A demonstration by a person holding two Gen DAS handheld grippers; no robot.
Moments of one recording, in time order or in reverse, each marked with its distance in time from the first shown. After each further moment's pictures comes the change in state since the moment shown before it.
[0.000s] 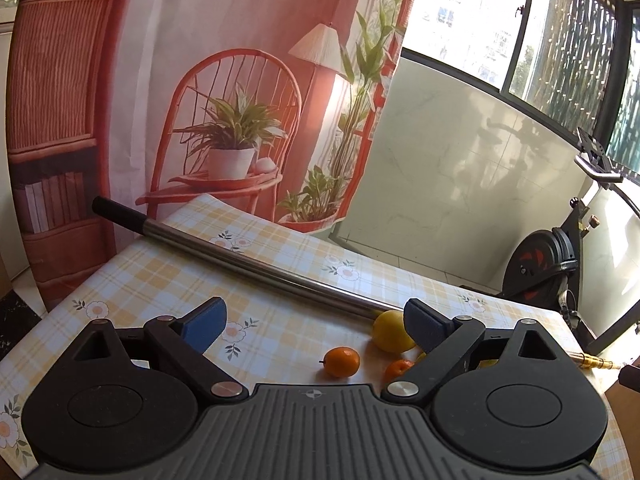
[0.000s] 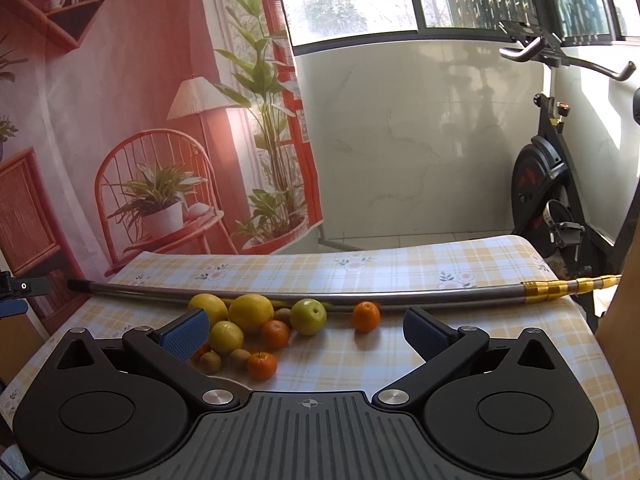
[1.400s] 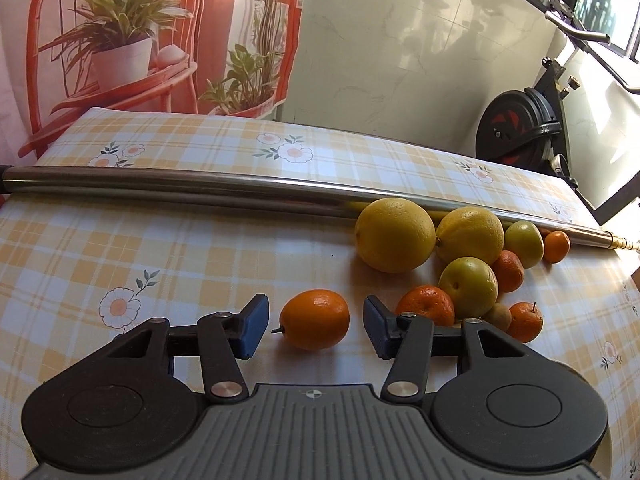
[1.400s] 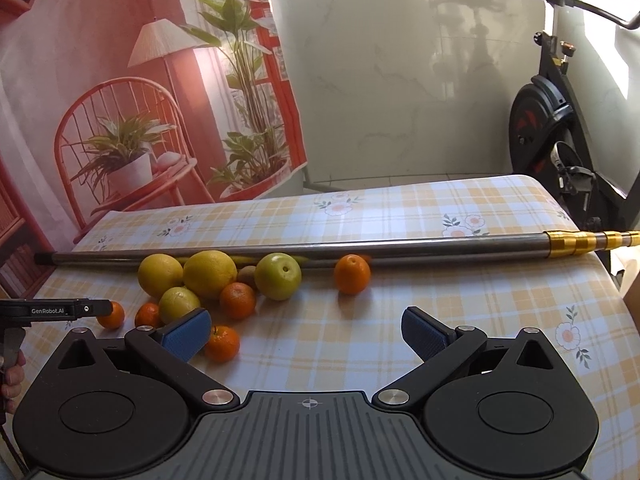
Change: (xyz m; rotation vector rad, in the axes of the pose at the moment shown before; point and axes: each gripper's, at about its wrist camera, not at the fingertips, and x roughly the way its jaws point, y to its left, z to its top) left arm 0.179 -0.018 -0.045 0.229 0.343 -0.130; right arm 0.090 -0.024 -0.011 0.052 0.188 -0.027
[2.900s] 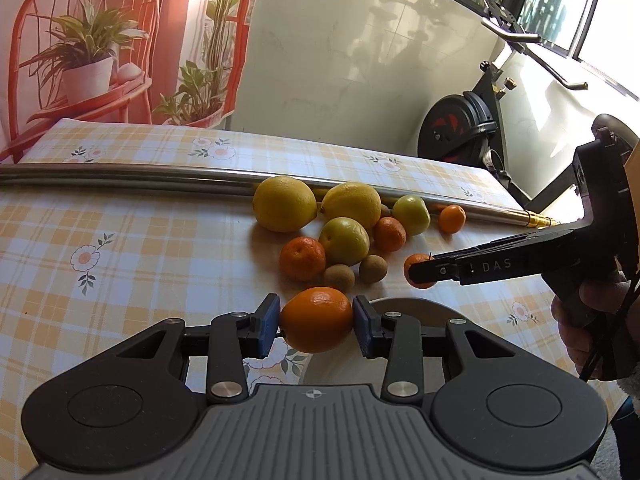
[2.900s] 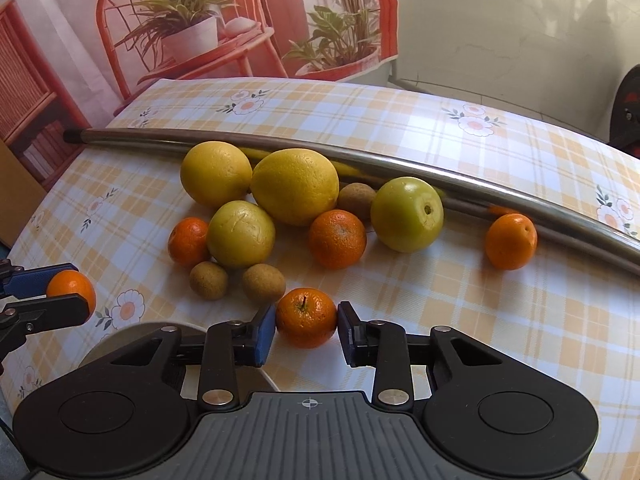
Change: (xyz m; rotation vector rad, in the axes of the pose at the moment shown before) left arm -0.079 -0.033 -0.038 0.042 -0.025 -0.145; right arm 0.103 0.068 0.012 -0.179 0.353 0.145
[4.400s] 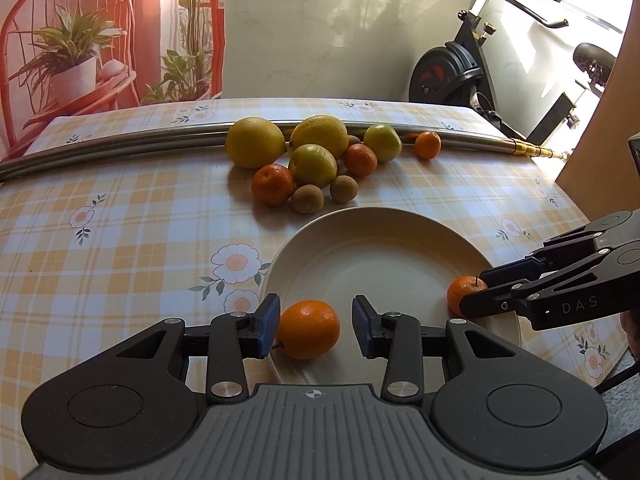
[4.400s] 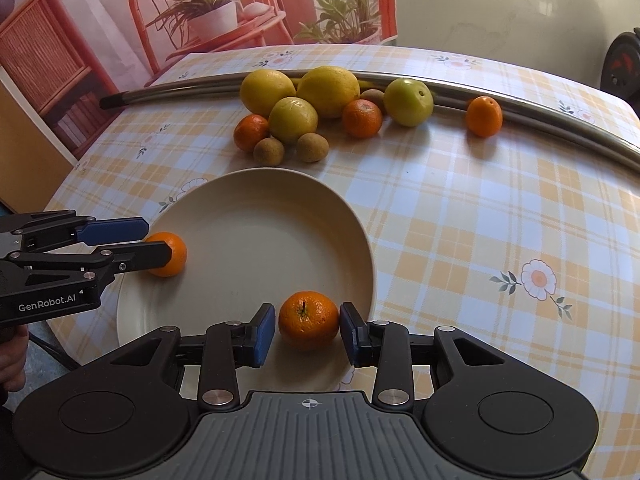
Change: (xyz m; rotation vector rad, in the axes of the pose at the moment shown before) left arm -0.017 -0.036 -0.046 0.122 0.082 0.045; right arm -0.068 0.027 -0.099 -0.004 0.050 0.020
